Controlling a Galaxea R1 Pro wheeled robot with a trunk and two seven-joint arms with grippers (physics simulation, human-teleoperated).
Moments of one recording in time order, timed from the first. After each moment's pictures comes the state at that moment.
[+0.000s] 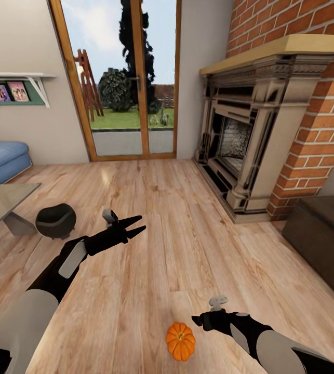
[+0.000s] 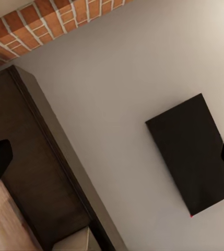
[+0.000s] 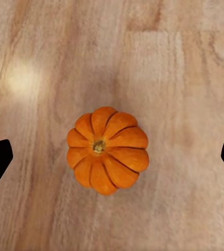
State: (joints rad) left arm -0.80 0.15 -0.15 -0.82 0.91 0.81 -1.04; right arm -0.74 0.01 -0.28 -0.02 0.37 0.00 0.40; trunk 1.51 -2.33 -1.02
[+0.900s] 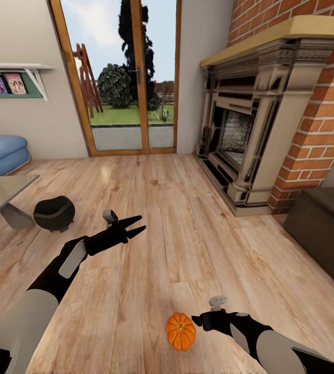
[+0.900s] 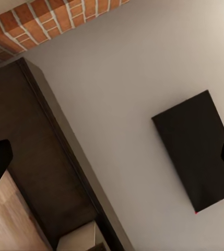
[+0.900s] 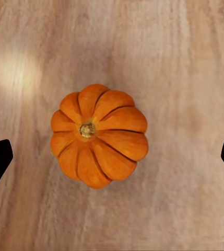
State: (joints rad) left arm -0.80 0.15 -0.15 -0.82 0.91 0.81 -1.04; right arm -0.74 0.01 -0.28 -0.02 0.36 0.00 0.40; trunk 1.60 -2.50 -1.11
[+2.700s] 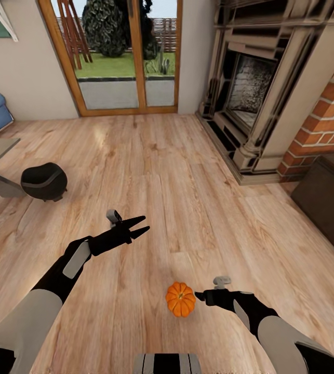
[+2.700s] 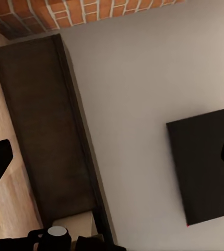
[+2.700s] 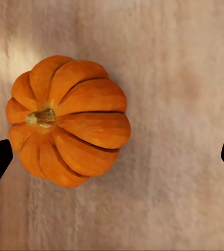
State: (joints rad) left arm -0.80 0.12 -0.16 -0.82 0.91 0.81 -1.04; right arm -0.77 0.00 -0.30 -0.20 0.29 0.14 0.46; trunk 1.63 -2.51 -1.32
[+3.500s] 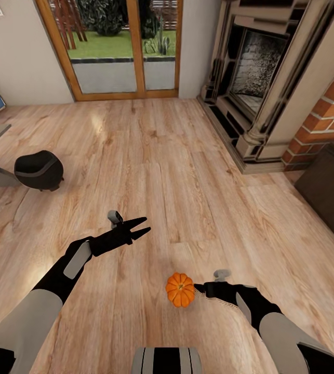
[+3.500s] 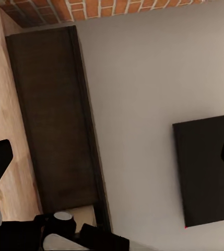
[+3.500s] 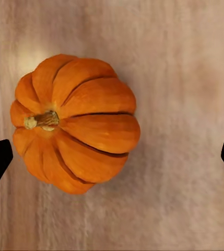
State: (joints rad) left arm -0.80 0.12 -0.17 -0.82 0.91 0.81 -1.04; right arm -0.77 0.00 -0.30 -0.28 0.26 0.17 0.55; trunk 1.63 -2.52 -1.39
